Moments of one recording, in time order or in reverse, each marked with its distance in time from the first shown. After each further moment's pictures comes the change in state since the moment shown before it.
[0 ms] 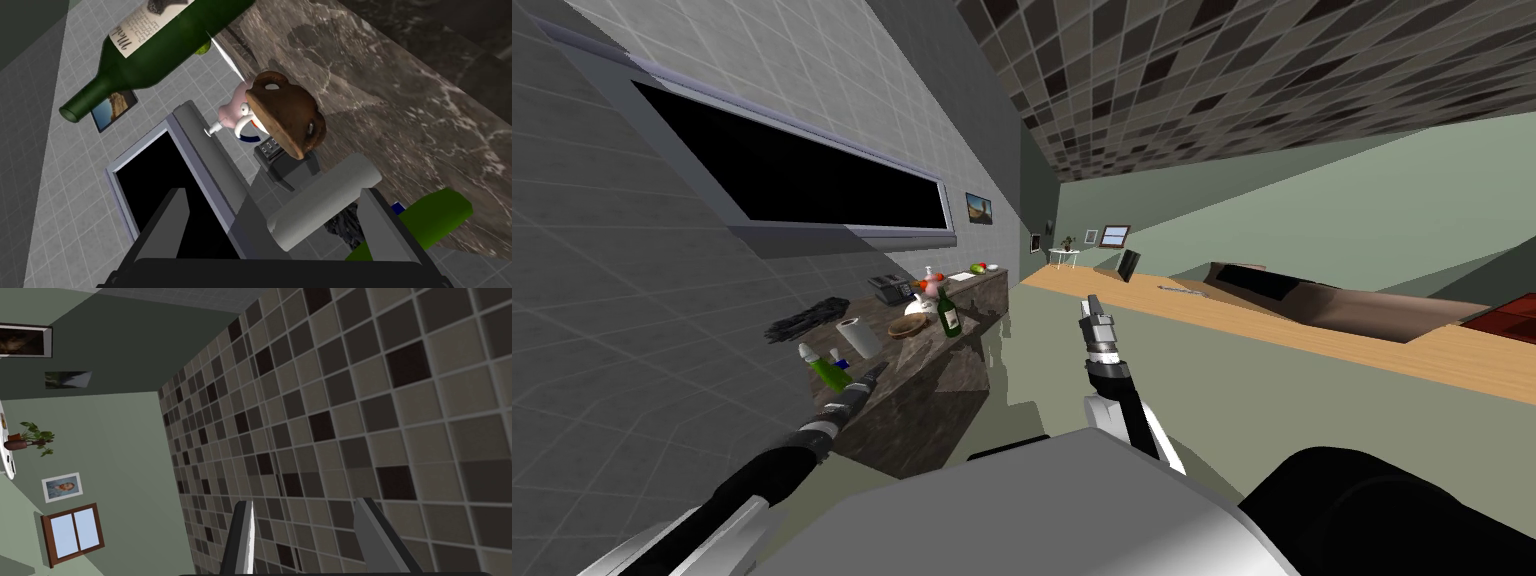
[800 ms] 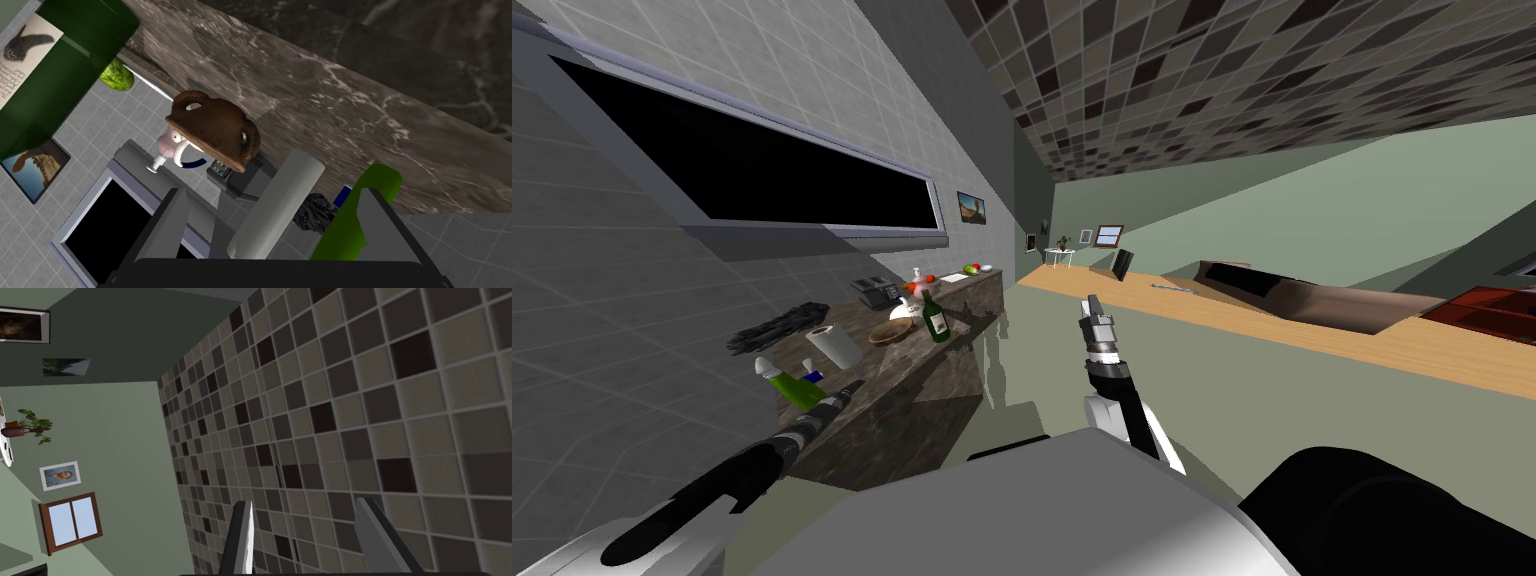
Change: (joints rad) left arm -0.012 0.175 0.018 0.125 0.035 0.199 -0.033; right arm 0.000 0.000 0.000 0.000 0.000 0.000 0.000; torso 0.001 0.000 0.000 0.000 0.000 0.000
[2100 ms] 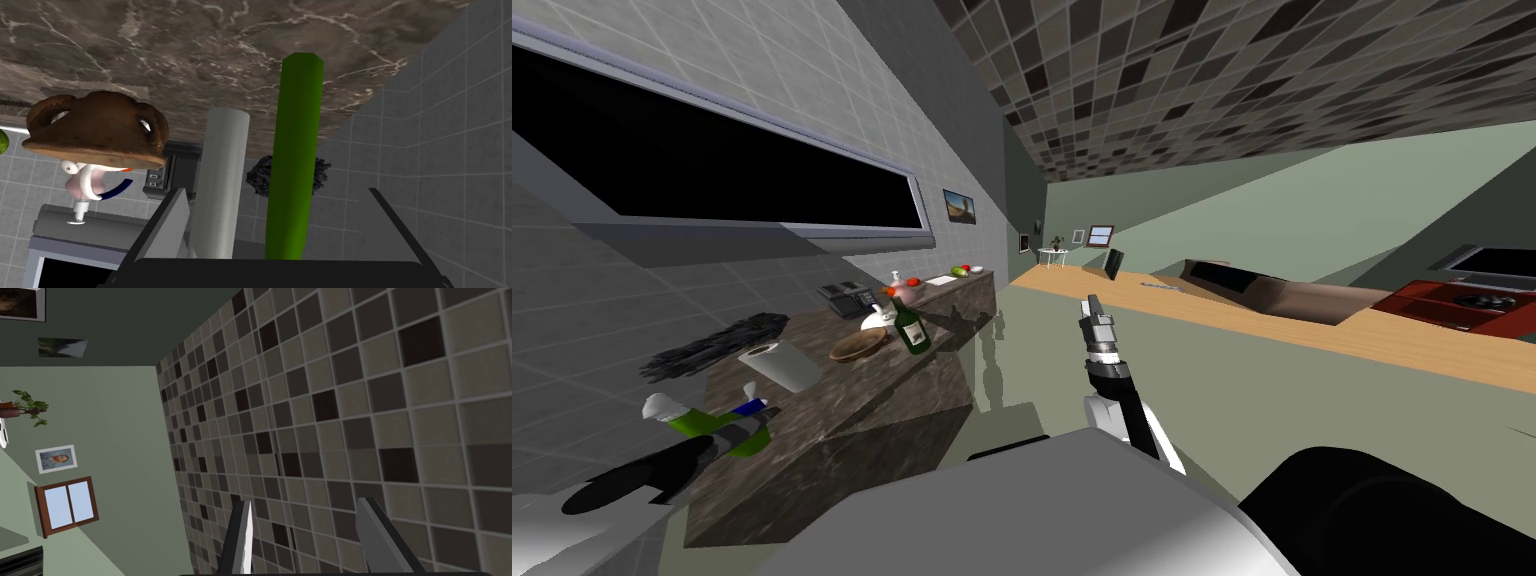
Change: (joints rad) left arm -0.024 0.286 0.044 0.186 0.043 0.320 -0.070; right arm 0.000 0.000 0.000 0.000 0.000 0.000 0.000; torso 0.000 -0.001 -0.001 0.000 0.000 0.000
